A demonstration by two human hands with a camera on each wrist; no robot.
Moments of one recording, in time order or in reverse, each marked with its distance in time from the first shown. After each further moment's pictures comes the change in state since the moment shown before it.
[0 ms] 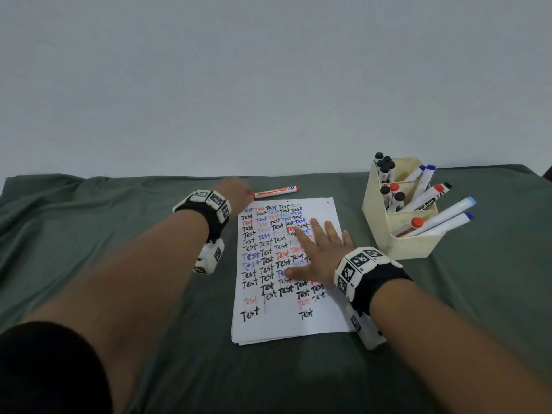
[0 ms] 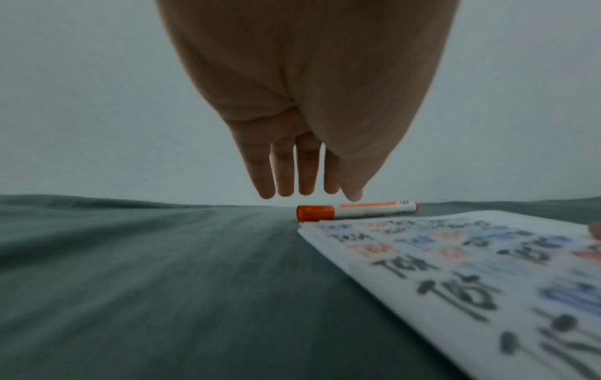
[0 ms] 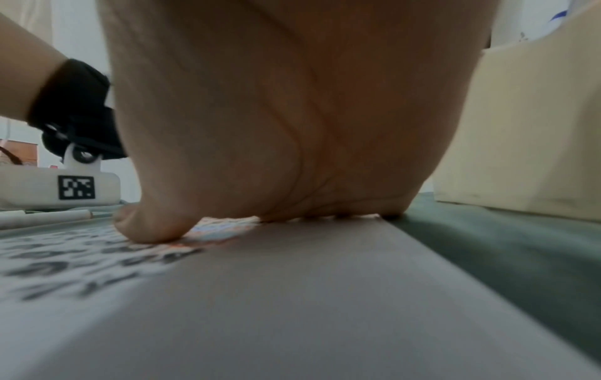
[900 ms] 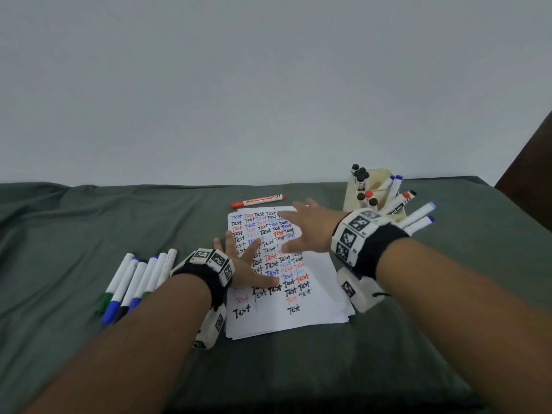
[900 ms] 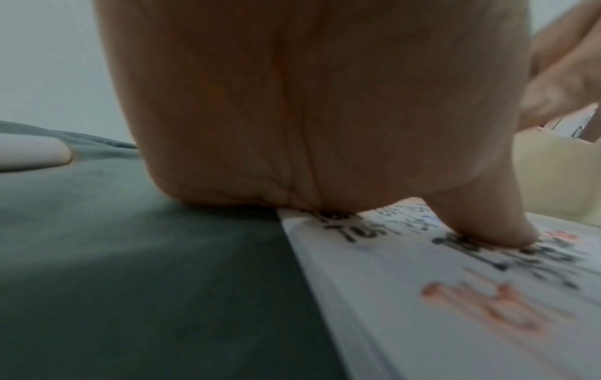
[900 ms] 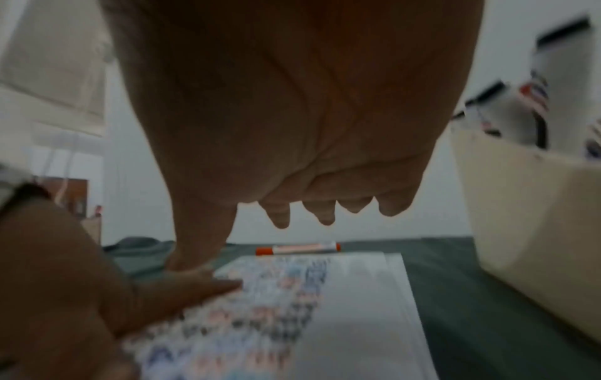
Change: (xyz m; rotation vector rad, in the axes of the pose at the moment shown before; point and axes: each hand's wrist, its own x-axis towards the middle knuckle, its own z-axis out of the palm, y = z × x) left_hand -0.097 0.047 0.068 -0.184 -0.493 -0.167; right_hand -0.043 -0.011 -0.109 -0.049 0.017 -0.111
